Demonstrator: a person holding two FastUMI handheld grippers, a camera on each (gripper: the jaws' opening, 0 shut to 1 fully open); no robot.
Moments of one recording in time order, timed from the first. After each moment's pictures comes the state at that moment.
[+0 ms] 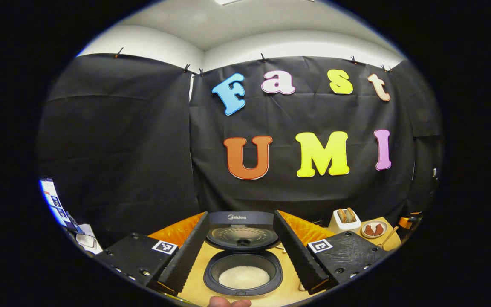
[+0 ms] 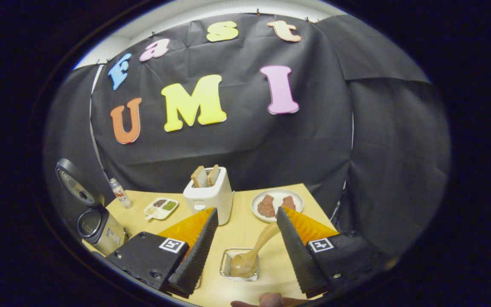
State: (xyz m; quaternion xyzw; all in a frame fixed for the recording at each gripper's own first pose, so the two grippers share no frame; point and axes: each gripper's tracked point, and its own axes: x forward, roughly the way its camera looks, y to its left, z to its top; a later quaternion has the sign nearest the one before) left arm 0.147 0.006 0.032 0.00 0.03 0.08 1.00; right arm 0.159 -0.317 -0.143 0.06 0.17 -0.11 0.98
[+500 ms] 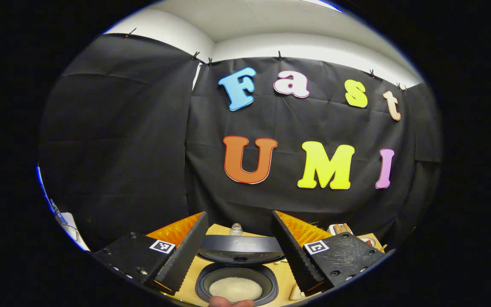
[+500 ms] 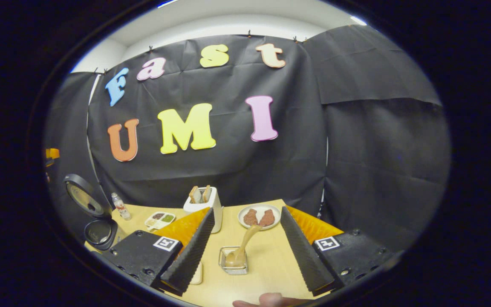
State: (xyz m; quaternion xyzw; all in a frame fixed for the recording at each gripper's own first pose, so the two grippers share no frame) left arm 0.224 0.032 0.034 -0.06 0.06 0.04 1.00; right arm 0.051 -0.313 -0.081 0.07 0.12 -0.19 0.97
